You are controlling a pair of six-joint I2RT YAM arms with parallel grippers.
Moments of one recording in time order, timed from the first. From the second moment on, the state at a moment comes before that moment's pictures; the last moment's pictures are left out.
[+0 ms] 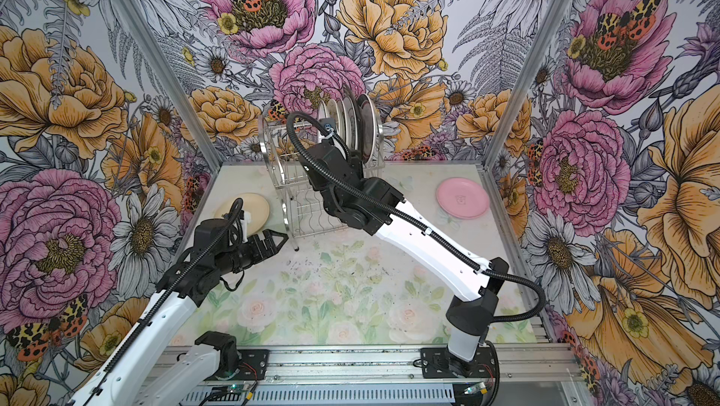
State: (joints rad) left arm -0.21 0.83 0.71 -0.56 0.33 -0.64; right arm 0.98 1.70 2.04 -0.77 0.76 0.30
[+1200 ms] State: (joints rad) left arm -0.41 0.87 0.67 -0.54 0.33 -0.67; right arm 0.00 1.52 1.20 -0.62 0.00 0.41
